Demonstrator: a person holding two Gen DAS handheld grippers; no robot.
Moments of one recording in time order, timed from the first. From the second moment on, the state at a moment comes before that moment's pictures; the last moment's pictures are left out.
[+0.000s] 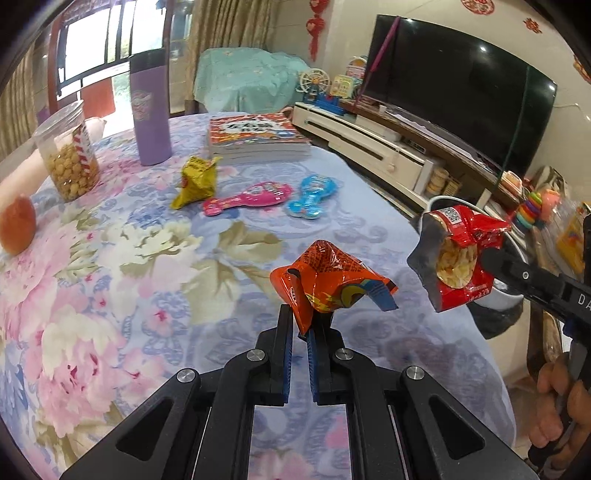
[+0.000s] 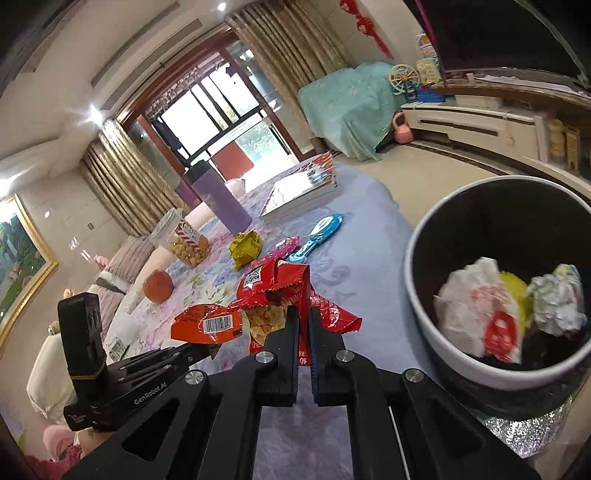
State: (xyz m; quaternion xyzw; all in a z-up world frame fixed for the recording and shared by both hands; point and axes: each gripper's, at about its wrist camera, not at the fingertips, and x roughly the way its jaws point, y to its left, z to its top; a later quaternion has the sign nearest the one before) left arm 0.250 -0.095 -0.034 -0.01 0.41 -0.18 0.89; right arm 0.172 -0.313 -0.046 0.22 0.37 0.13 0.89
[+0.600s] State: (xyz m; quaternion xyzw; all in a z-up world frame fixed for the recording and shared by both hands) left arm 0.233 -0.142 -0.023 0.02 0.40 -0.21 0.89; right arm 0.130 -0.366 -0.037 0.24 0.34 0.09 0.90
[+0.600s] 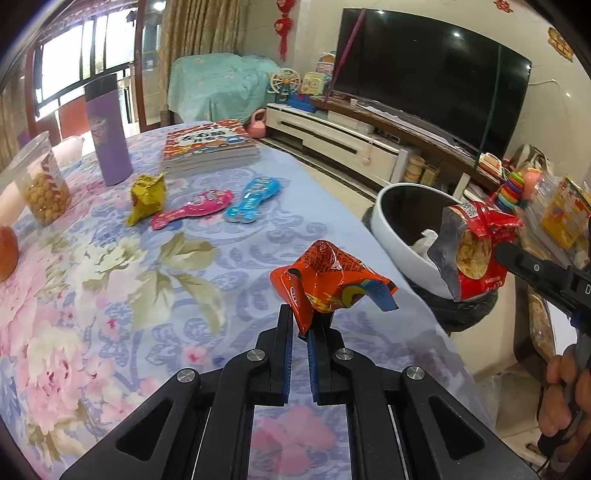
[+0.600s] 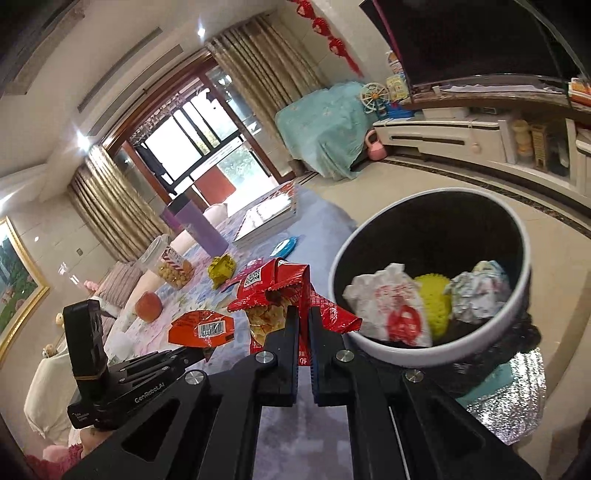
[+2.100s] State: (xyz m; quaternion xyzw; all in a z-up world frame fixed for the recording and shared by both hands) left arm 0.269 -0.265 -0.015 0.08 0.39 -0.29 0.87; right arm 0.124 -0.448 -0.033 0.23 0.34 -0.01 0.91
